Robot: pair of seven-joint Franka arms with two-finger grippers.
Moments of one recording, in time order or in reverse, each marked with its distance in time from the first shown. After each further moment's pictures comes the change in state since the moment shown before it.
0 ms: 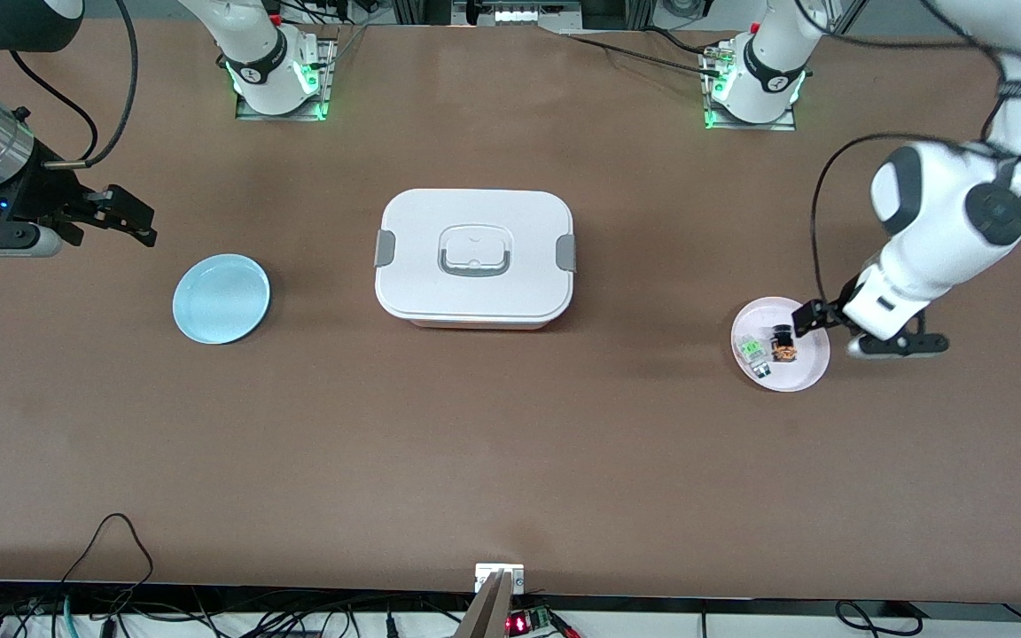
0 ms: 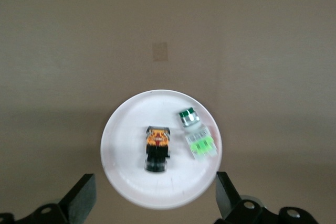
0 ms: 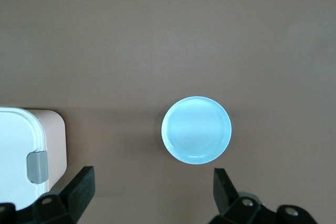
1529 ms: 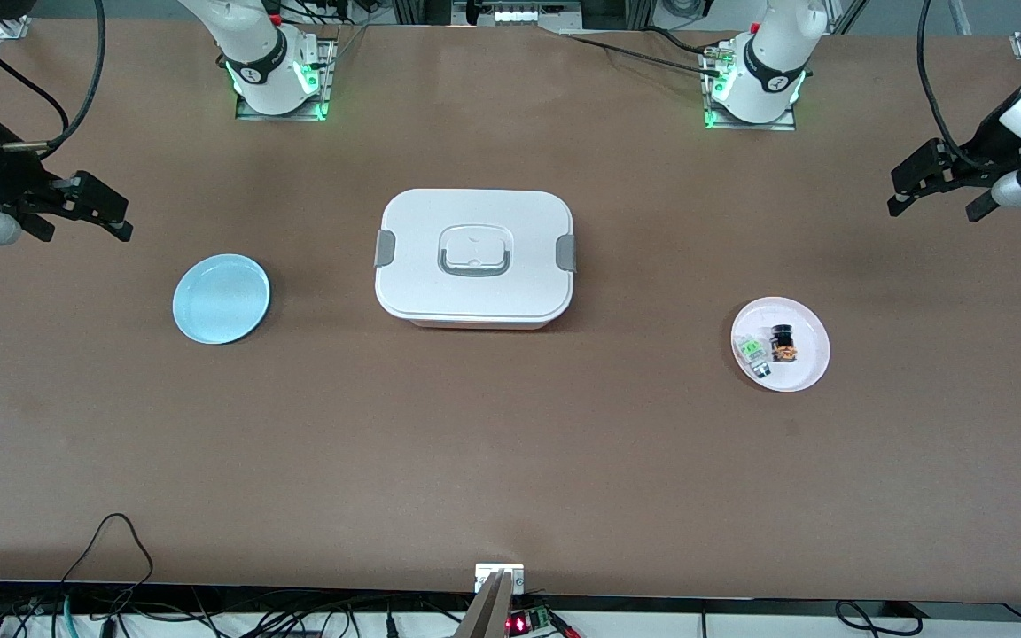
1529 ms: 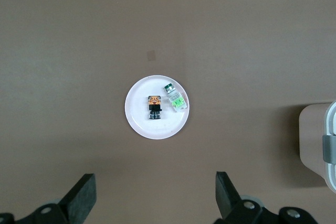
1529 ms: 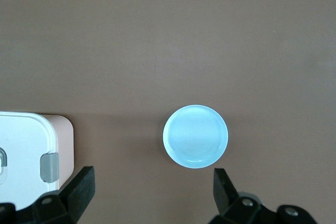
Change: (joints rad) left arm -0.012 -0.258 -0.004 0.342 0.000 -0.599 0.061; right arm -0.009 0.035 0.008 0.134 0.002 -0.074 -0.015
